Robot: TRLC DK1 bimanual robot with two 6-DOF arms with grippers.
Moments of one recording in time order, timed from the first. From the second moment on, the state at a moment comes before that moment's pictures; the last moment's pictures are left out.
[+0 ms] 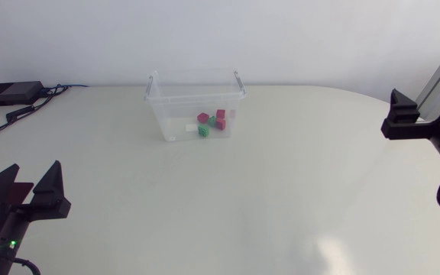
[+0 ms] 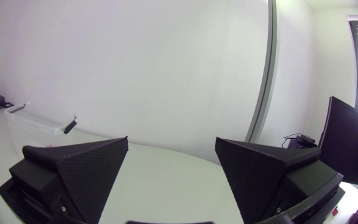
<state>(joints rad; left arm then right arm) -0.09 0.06 0.04 0.03 -0.22 0.03 -0.03 0.75 0.44 0.33 0.15 -0.21</state>
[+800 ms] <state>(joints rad) -0.05 0.06 0.04 0.00 -0.09 0.03 -0.03 0.30 0.15 0.17 0.08 -0.12</state>
